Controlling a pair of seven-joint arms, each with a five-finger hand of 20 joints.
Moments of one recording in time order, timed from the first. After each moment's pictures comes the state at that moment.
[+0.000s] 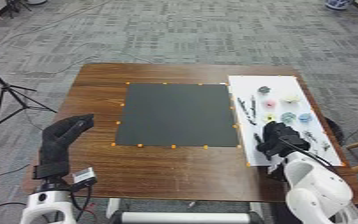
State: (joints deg) left arm 129.2 -61.1 -90.4 -123.5 72.9 29.6 16.9; right arm -108.3 -61.2 84.6 -117.4 -135.1 -13.5 28.2
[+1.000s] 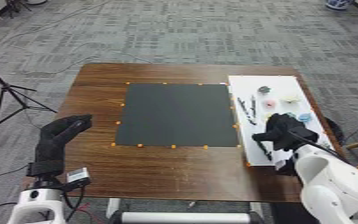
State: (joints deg) left arm 130.5 -58.7 -94.0 -123.9 72.6 25.6 13.7; right arm -110.3 -57.4 88.3 -123.7 -135.2 -20.1 25.0
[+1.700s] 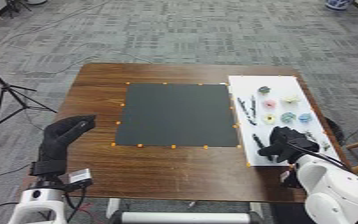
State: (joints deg) left arm 130.6 -59.1 -94.1 -124.3 73.8 23.7 13.0; right arm -112.5 -54.4 88.1 -122.3 -135.2 -22.2 26.6
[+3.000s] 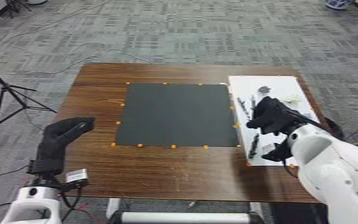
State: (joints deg) left arm 130.5 -55.7 -95.8 -121.8 72.1 21.9 12.3; right arm -100.0 -58.1 85.9 -124.2 -117.6 -21.2 26.7
